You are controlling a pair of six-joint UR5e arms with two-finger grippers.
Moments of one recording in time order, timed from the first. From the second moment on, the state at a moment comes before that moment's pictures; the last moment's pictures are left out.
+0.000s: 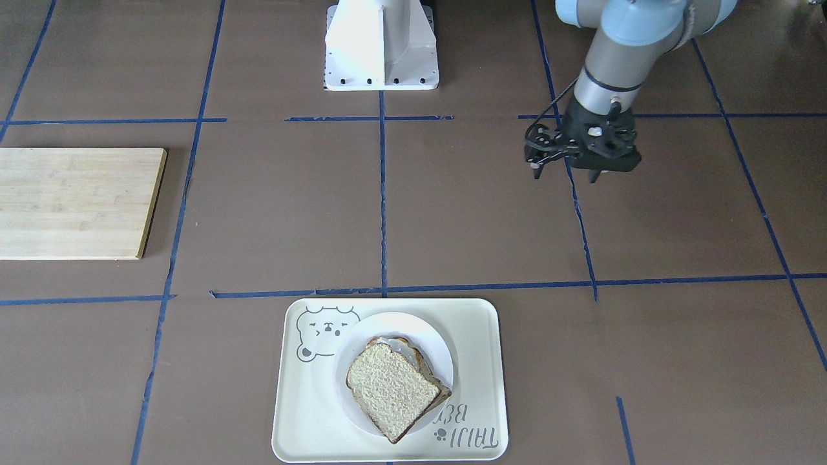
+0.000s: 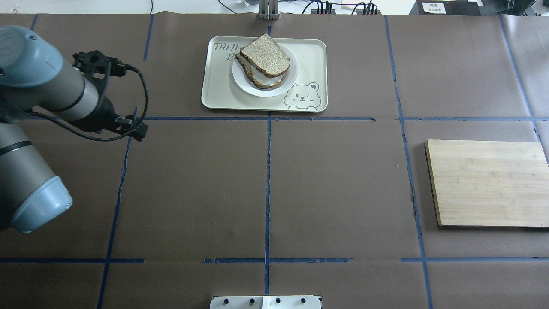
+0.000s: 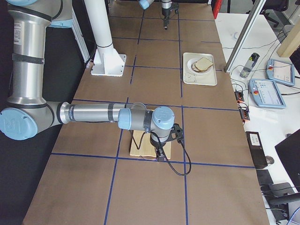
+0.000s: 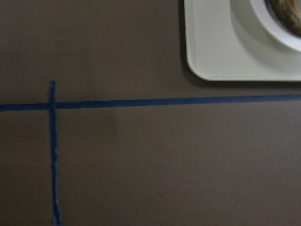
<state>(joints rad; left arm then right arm) -0.84 -1.84 -2.08 -1.41 -1.99 -0.69 1.56 -1.70 1.76 -1.68 2.36 -0.32</state>
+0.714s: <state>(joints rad) -1.34 -1.48 -2.04 -1.39 -2.23 0.04 1.56 -1.71 1.76 -1.68 2.36 -0.32</state>
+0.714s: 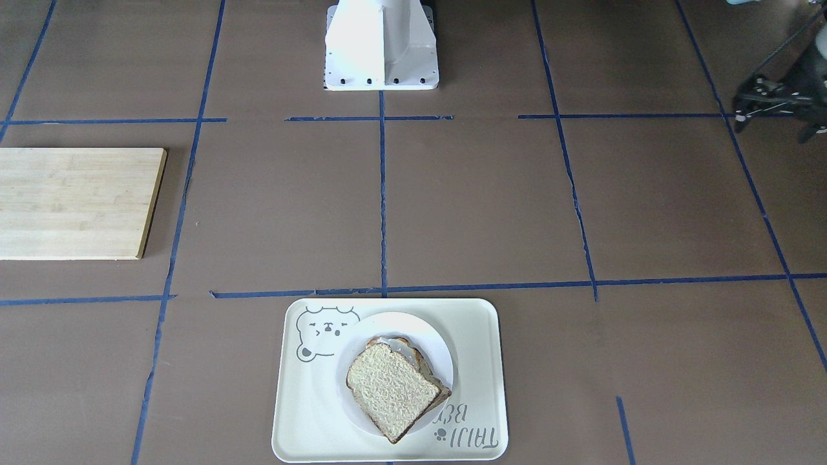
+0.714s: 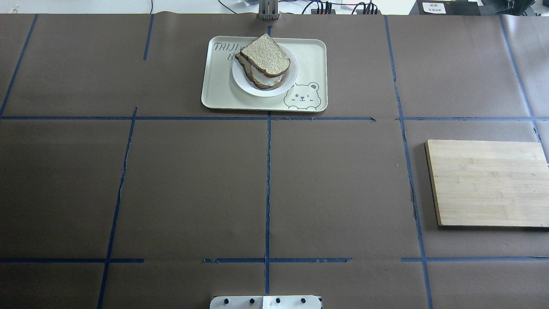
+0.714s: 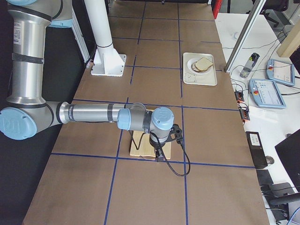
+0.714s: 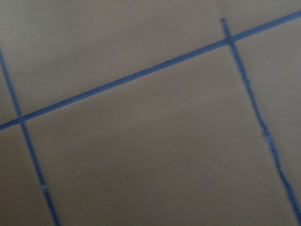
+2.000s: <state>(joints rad) -1.59 -1.38 -1.83 -1.40 -2.32 0.21 1.56 -1.72 1.75 -1.68 2.35 -0.32</state>
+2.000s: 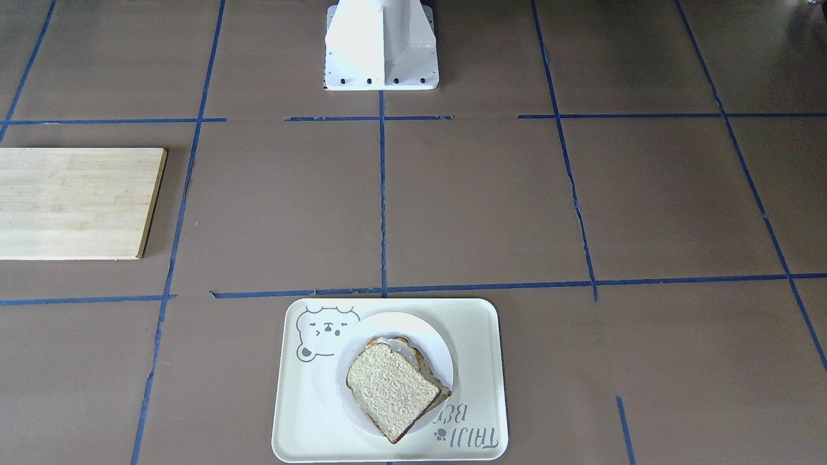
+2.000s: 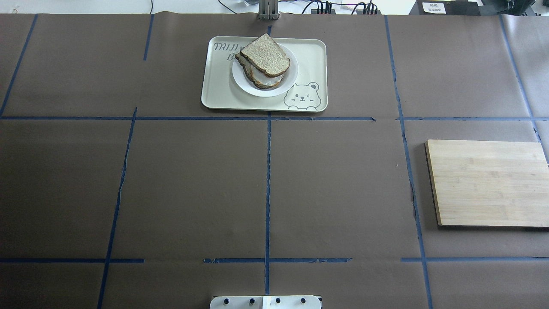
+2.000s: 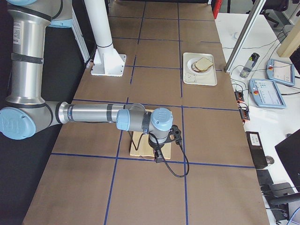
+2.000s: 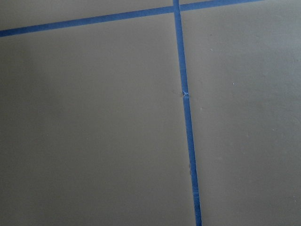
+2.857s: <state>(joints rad) -1.59 -1.38 -1.80 -1.39 -2.34 0.20 1.56 -1.73 1.76 -1.68 2.35 -0.32</state>
